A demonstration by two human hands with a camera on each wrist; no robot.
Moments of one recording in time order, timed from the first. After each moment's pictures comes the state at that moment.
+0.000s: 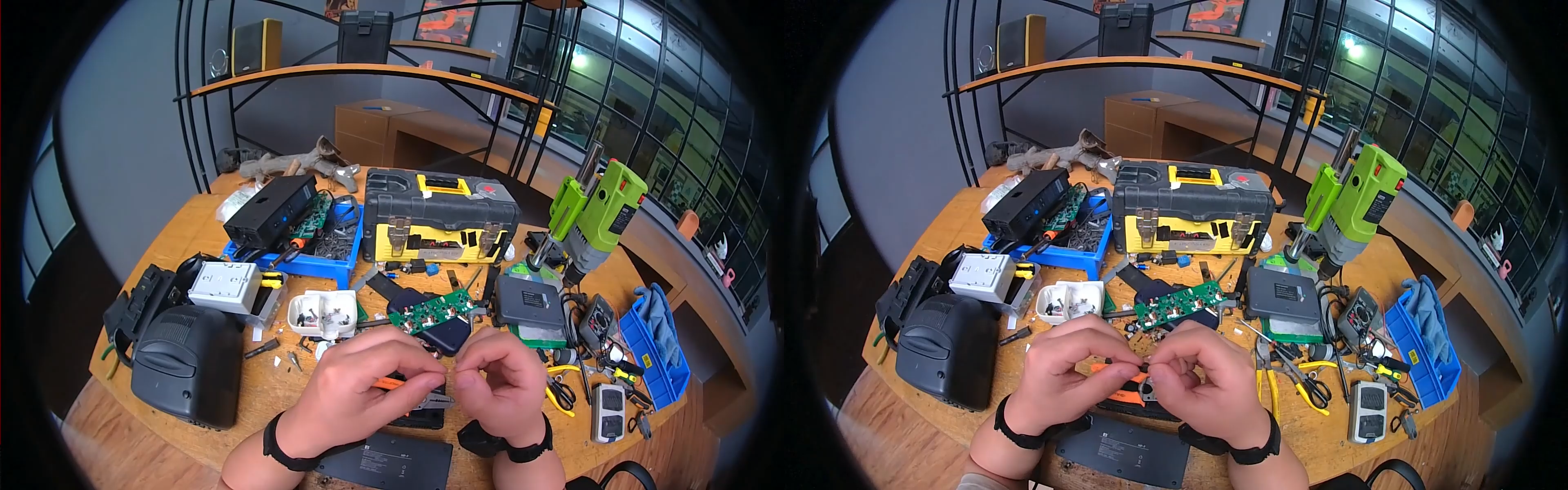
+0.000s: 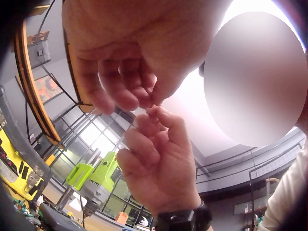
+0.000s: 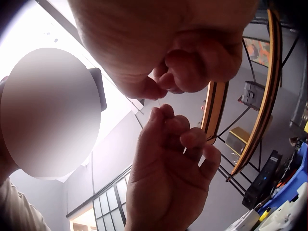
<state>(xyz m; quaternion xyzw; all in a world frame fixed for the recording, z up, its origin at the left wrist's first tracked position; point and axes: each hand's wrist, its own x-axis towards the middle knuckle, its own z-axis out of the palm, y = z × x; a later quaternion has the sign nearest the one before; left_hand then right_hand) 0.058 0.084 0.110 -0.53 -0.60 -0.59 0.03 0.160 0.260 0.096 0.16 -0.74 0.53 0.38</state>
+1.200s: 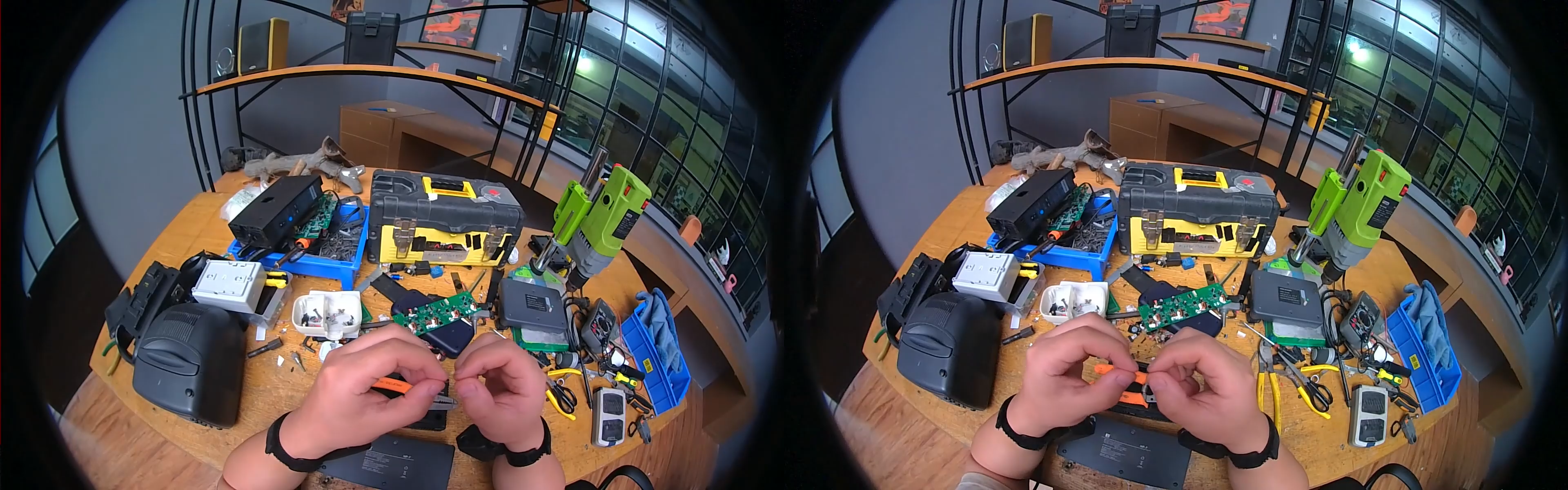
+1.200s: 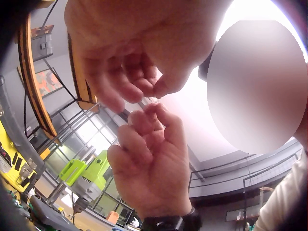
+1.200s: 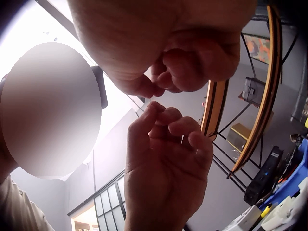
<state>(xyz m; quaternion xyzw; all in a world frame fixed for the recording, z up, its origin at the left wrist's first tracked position) 0.061 0.081 0.110 -0.51 -0.57 -0.64 0.01 0.162 0.255 0.095 0.17 -0.73 0.55 0.36</state>
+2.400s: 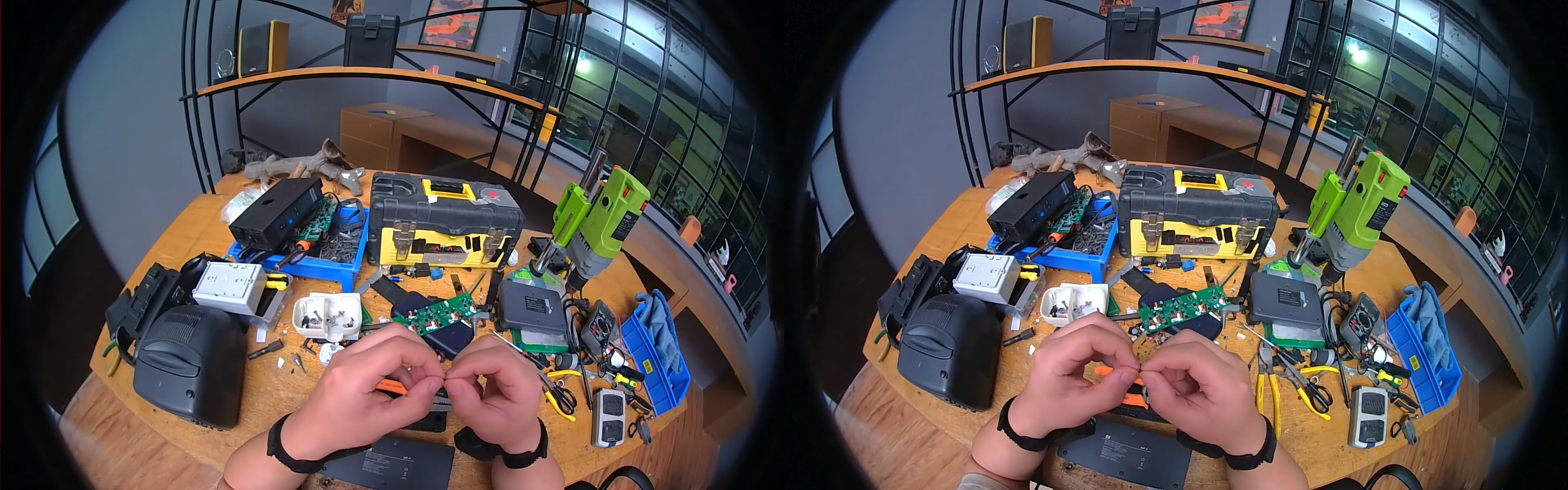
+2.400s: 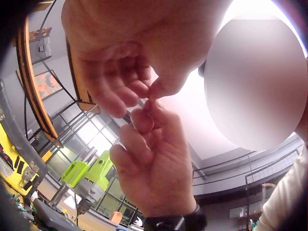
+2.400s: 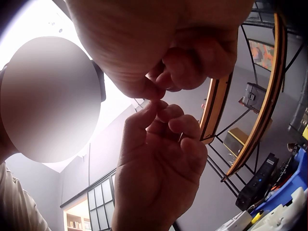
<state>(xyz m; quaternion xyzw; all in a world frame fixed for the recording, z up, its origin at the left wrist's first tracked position) 0.058 0.083 0.107 -0.53 -0.57 -0.62 -0.01 0.160 0.254 0.100 0.17 -0.78 0.46 0.39</state>
